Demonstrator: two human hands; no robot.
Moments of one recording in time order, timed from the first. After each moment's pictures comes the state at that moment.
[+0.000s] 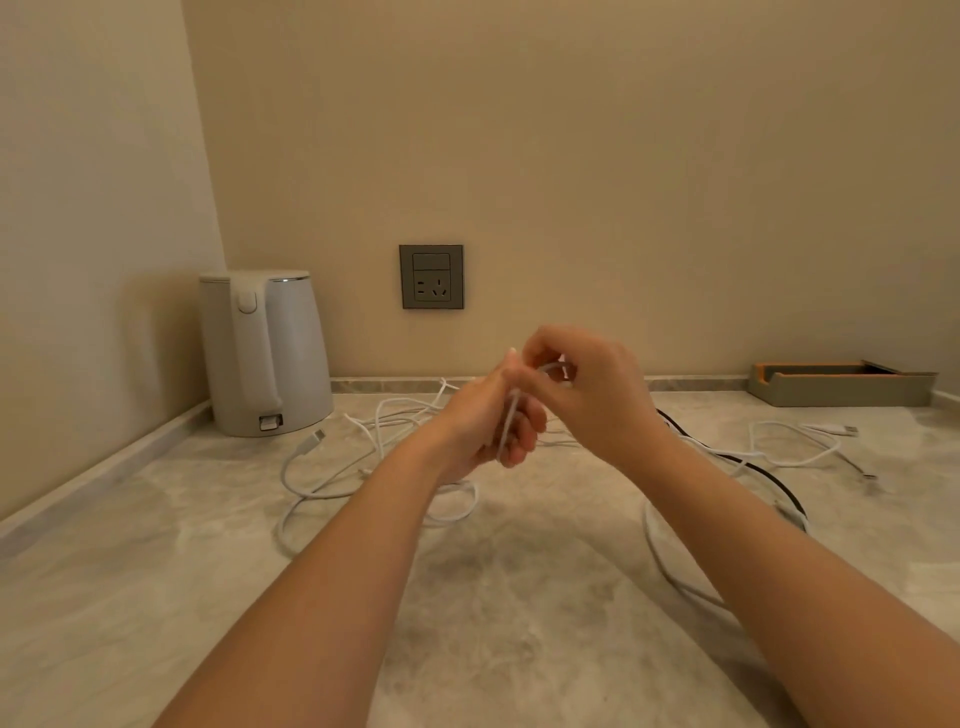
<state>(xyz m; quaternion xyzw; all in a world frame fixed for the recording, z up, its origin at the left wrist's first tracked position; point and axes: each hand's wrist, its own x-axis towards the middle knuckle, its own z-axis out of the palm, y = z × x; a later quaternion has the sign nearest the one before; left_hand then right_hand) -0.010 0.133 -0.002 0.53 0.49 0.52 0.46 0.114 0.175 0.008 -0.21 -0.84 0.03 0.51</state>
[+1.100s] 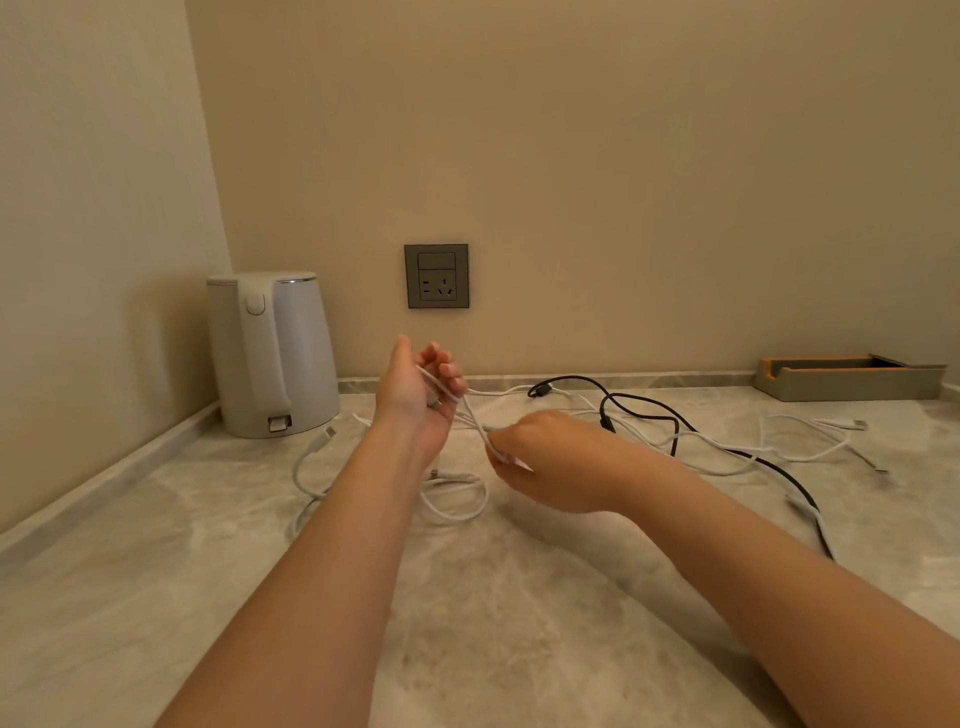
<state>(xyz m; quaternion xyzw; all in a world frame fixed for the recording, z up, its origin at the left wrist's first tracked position) -0.051 0.140 0.006 0.21 0.26 0.80 0.50 0.095 0.163 -0.013 -0.23 -0.96 -0.09 0.10</state>
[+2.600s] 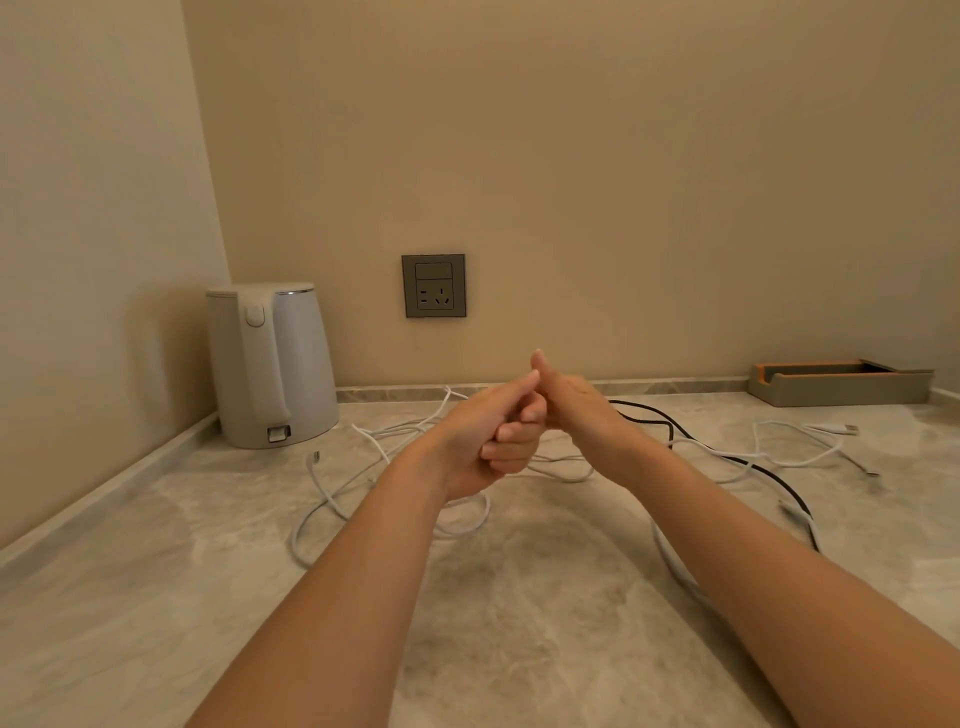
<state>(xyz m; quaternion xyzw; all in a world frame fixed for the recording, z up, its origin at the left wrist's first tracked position) -0.021 0.131 -0.002 0.52 0.35 0.49 0.61 0.093 0.205 -0.012 -0.24 -0.74 0.48 0.40</state>
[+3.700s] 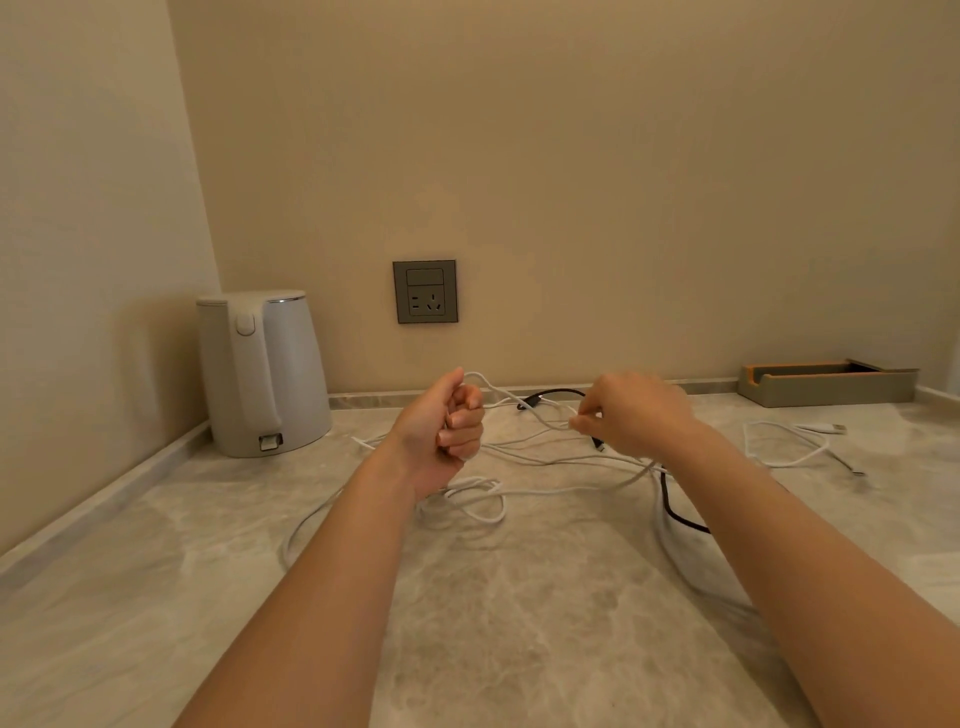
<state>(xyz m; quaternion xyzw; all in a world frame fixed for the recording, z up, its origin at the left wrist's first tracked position) -0.048 0.139 -0.005 0.39 0.34 0.61 0.60 0.140 0.212 0.009 -0.52 -0.84 -0.09 0.16</state>
